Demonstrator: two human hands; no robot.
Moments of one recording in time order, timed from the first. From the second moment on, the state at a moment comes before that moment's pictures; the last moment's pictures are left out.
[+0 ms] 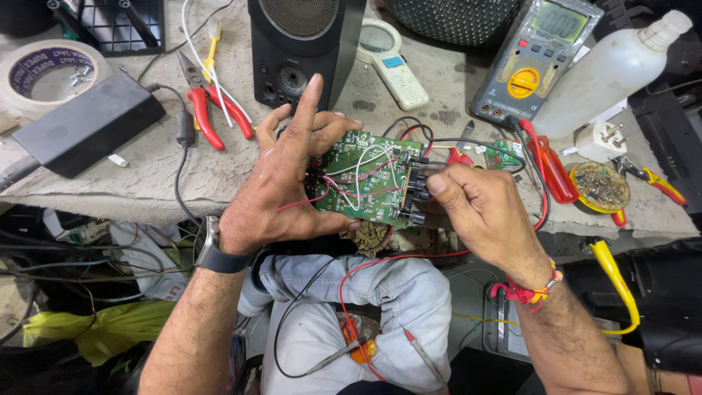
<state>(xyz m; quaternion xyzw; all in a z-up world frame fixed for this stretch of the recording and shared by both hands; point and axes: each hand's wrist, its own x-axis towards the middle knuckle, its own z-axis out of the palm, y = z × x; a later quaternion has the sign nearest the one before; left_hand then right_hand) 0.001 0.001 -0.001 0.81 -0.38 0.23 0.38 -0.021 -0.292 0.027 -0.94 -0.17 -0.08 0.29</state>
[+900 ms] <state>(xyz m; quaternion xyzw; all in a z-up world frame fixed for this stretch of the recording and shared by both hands) 0.003 0.001 -0.003 0.80 -0.38 0.24 0.39 -0.023 -0.299 0.024 -0.89 -0.18 -0.07 0.42</state>
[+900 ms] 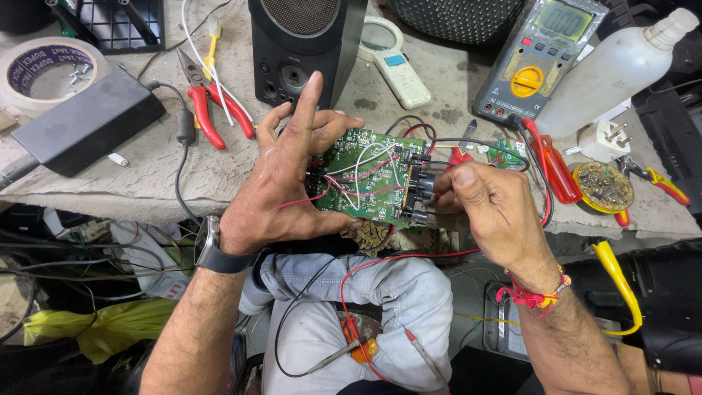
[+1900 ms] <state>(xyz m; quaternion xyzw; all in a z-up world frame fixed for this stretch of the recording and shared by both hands) 0.003 0.005 -0.008 0.79 -0.40 0.24 0.39 -0.029 -0.295 0.023 -0.86 -0.30 -0.19 0.36</state>
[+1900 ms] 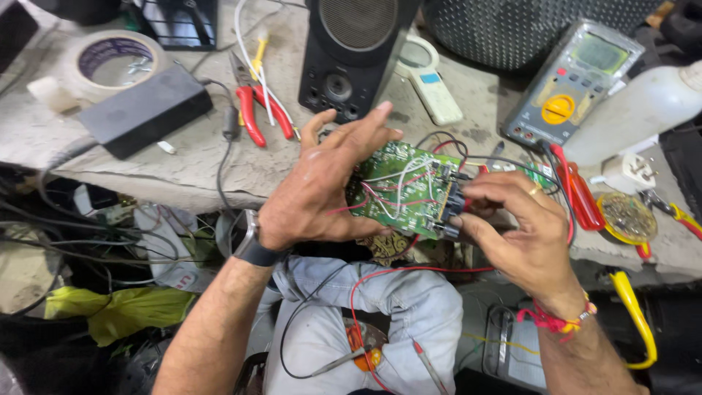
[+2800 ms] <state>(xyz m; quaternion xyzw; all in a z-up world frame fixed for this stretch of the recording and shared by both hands) 0.001 0.003 -0.007 0.79 -0.40 0.24 0.40 -0.027 -0.291 0.022 -0.91 -0.23 -0.12 0.32</state>
